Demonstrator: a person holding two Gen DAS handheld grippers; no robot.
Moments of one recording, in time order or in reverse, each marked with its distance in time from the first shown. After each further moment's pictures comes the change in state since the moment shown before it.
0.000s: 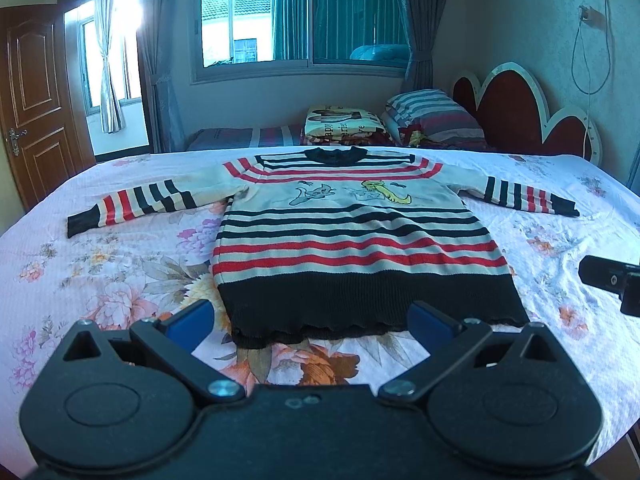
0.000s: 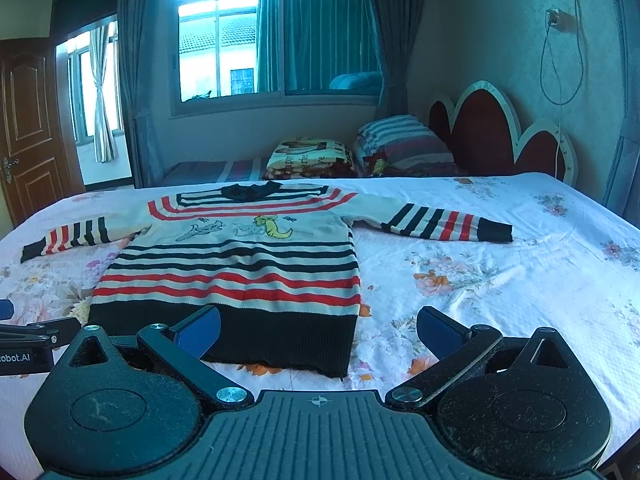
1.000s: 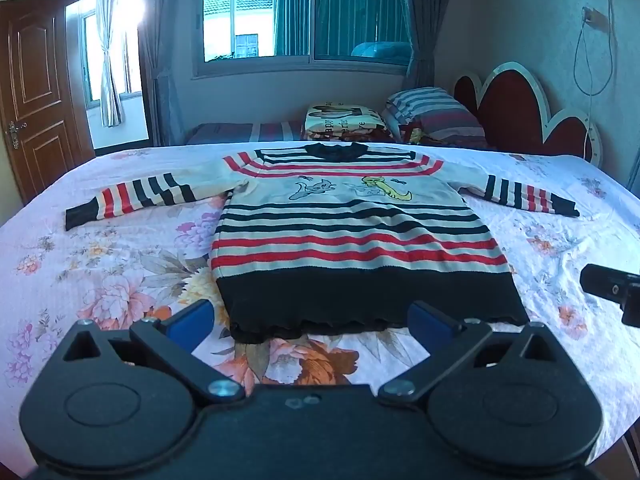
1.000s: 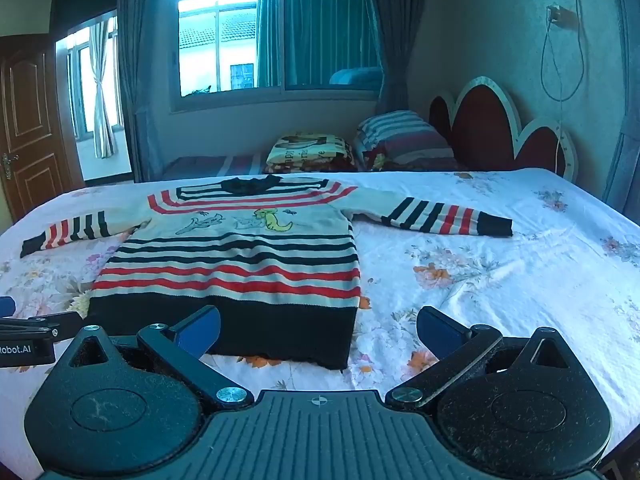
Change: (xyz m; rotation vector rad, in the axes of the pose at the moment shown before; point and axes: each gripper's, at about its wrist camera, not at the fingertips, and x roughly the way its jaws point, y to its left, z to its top) left arm 0.003 0.002 -0.003 -0.015 0.002 -0.008; right arm 0.001 -0.001 -0.004 0.002 0.017 -0.001
